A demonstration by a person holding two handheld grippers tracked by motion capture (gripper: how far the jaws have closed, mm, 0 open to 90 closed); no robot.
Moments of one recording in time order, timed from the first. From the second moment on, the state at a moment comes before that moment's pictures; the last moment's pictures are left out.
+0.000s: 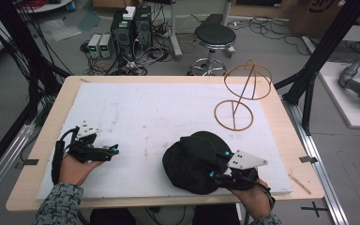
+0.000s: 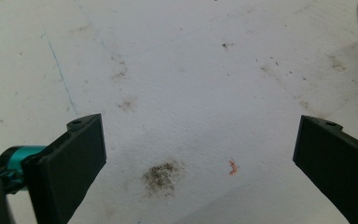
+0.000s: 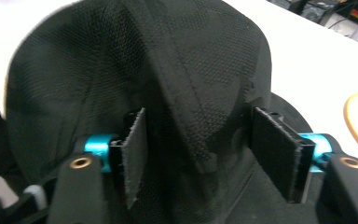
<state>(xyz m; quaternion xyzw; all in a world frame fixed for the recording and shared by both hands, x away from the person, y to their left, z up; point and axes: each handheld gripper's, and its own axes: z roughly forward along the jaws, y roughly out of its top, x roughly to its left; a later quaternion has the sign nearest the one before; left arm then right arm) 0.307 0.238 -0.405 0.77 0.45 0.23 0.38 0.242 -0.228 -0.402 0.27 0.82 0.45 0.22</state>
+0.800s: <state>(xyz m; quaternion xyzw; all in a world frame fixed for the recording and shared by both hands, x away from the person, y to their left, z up) 0.308 0.243 -0.407 0.77 0.46 0.23 0.38 0.241 -0.223 -0.406 0.25 0.81 0.42 0.33</state>
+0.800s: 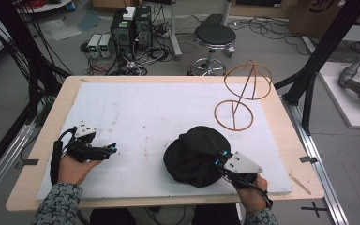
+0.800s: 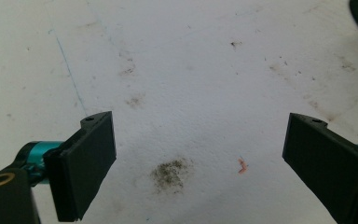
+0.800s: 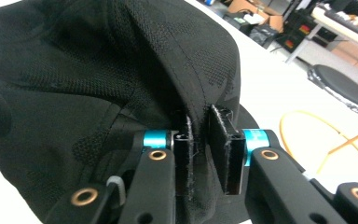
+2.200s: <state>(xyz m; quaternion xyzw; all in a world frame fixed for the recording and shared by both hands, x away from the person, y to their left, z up) 0.301 0.253 -0.407 0.76 0.48 0.24 0.38 0.283 -0.228 -0.268 0.18 0.71 0.52 0.44</state>
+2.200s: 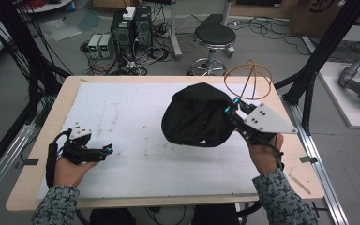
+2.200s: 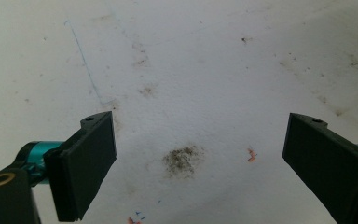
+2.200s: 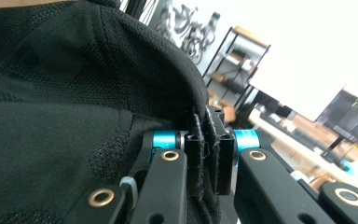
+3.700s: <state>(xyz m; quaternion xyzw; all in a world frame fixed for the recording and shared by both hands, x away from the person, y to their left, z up) 0.300 0.259 -0.406 0.75 0.49 0.24 0.37 0.403 -0.345 -0.239 0.22 0.67 0.48 0.52</state>
